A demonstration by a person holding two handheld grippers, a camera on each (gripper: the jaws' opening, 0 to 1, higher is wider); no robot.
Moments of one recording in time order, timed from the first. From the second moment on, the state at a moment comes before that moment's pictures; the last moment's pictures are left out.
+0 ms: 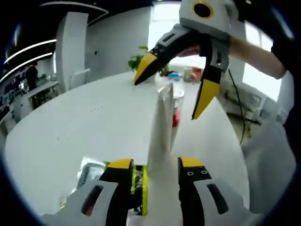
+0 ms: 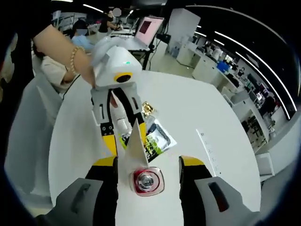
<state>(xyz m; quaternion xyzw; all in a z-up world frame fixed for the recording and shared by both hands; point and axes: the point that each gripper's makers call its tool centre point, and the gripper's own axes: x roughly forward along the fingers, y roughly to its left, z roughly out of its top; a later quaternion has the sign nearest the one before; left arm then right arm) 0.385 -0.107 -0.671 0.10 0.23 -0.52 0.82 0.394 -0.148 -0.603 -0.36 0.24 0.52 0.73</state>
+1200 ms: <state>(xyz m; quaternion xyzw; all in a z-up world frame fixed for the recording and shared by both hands) 0.327 -0.020 -0.651 0.01 0.27 -0.38 0.89 0.326 -0.177 -0.611 -0.18 0.24 0.44 0.85</state>
